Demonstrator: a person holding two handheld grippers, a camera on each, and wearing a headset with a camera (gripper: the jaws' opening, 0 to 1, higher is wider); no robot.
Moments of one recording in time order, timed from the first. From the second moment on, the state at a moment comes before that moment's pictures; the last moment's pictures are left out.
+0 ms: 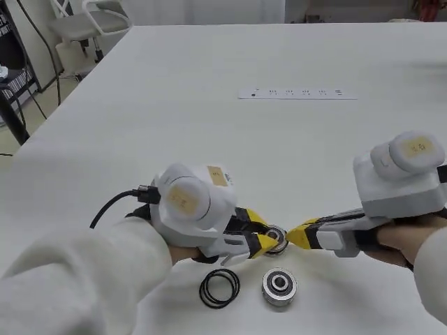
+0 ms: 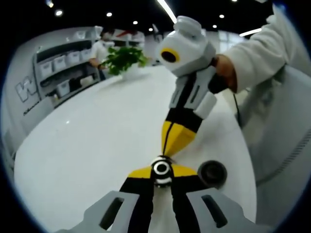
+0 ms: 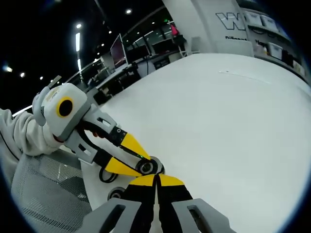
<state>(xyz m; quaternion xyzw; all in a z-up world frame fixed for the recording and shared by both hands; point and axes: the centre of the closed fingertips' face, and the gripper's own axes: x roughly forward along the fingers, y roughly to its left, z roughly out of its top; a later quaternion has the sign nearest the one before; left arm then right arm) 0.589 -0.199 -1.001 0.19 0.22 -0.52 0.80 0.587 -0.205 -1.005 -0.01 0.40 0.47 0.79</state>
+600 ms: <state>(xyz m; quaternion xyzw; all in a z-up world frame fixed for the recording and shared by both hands) 0.588 -0.199 -1.001 0.19 0.22 -0.52 0.80 0.582 -0.199 -0.998 -0.01 0.40 0.48 0.78</state>
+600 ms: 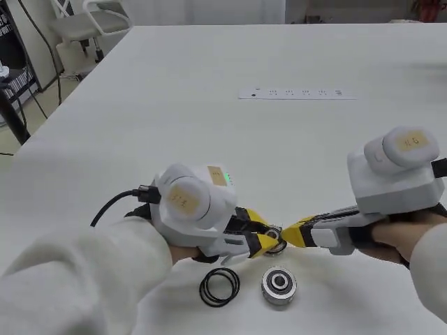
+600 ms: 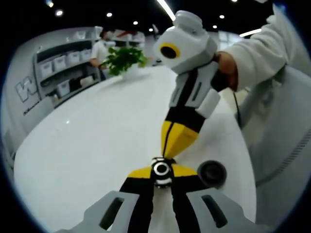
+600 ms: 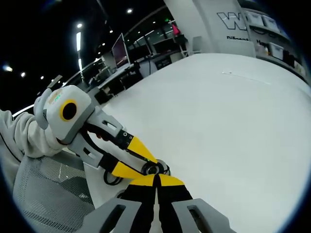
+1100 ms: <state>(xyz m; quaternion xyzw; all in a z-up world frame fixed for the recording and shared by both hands) 0.588 -0.199 -1.002 0.18 0.22 -0.52 0.81 0.583 -0.197 -0.998 0.00 0.39 0.48 0.78</state>
